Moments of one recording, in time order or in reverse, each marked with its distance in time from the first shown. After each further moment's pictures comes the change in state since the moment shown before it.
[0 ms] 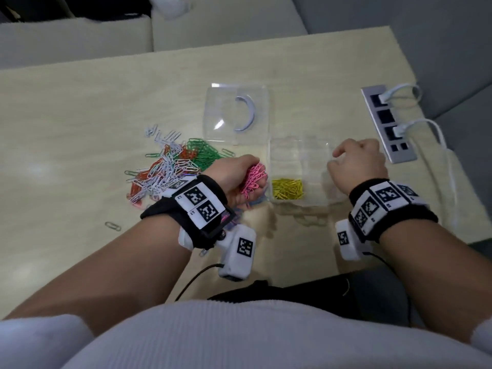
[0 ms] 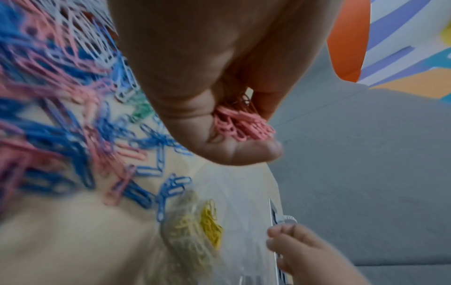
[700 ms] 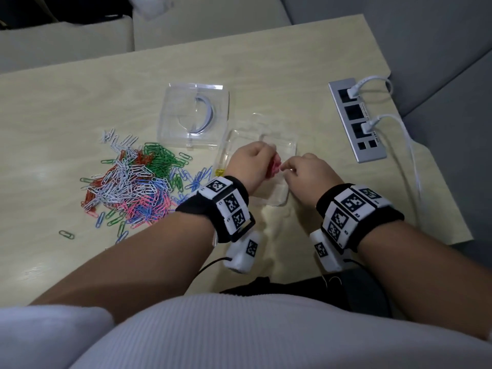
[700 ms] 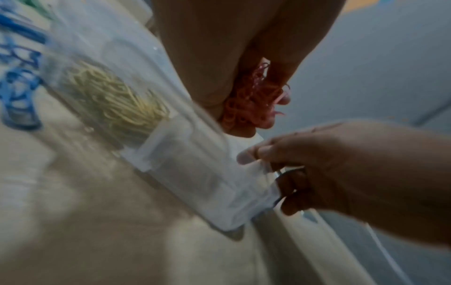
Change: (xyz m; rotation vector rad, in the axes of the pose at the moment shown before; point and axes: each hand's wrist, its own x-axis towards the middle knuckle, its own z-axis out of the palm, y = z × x) left_hand 0.042 -0.015 0.115 0.307 0.127 0.432; right_hand 0.020 0.031 0.005 0.108 -0.298 -0.337
